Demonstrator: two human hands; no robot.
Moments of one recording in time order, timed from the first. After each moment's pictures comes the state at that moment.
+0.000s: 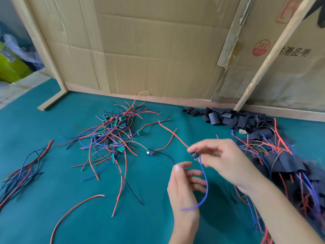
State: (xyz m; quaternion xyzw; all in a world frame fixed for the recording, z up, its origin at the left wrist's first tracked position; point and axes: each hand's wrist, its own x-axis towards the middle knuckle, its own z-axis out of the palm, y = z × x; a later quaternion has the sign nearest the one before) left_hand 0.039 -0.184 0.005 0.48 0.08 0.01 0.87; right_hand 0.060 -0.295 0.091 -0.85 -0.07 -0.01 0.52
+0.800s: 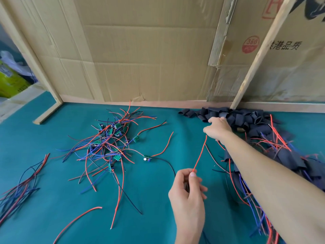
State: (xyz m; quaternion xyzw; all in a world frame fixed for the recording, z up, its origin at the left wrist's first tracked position) left_hand 0.035 -0.191 0.000 0.62 0.04 0.04 0.78; right_hand 0.230 -0.378 0.036 -0.95 0.25 0.01 0.18
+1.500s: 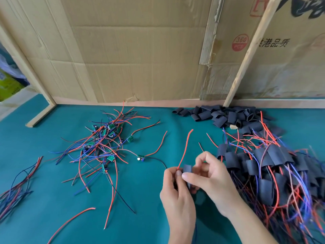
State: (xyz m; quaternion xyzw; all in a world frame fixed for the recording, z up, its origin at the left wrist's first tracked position) left_hand 0.036 -0.193 -0.006 0.64 0.06 0.11 0.76; right_hand 0.037 -0.293 0.028 -0.67 0.03 -0.05 0.74
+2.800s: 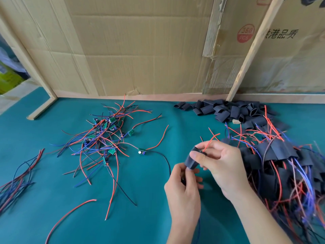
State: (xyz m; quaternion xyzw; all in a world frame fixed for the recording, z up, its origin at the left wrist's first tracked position) left_hand 0.028 -0.193 0.000 0.67 0.01 0.05 0.74; right_hand 0.047 -0.302 0.044 -0.71 0.09 -0.16 0.68
